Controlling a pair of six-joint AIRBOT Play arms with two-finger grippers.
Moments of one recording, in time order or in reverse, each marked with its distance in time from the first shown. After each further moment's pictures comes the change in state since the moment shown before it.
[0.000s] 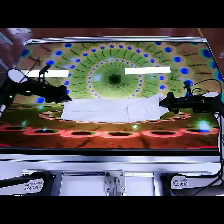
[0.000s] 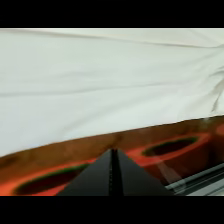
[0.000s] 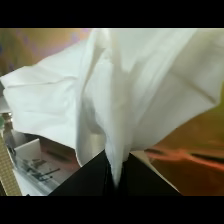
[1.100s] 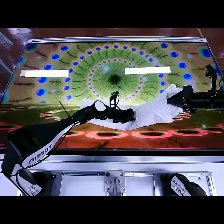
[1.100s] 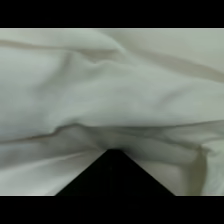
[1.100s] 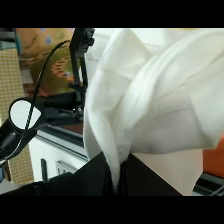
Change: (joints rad) left arm -0.684 -0.407 0.043 -0.565 0.578 0.031; right arm -0.013 0.498 0.000 -0.035 0.286 0.250
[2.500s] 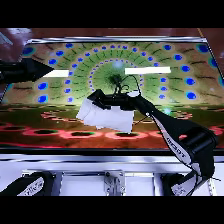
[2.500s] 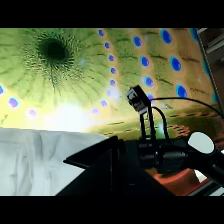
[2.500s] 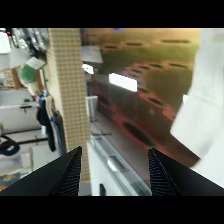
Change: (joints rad) left arm 0.803 0.756 0.009 0.286 -0.519 0.134; right arm 0.888 -0.704 0.211 0.673 -0.760 -0.291
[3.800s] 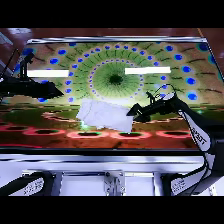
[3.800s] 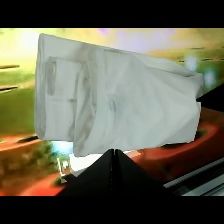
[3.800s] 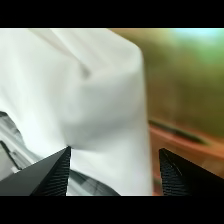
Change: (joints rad) left arm -0.037 -0.134 -0.087 0.242 -0.102 -0.023; right arm -0.459 0.027 -0.230 -0.640 0.386 0.166
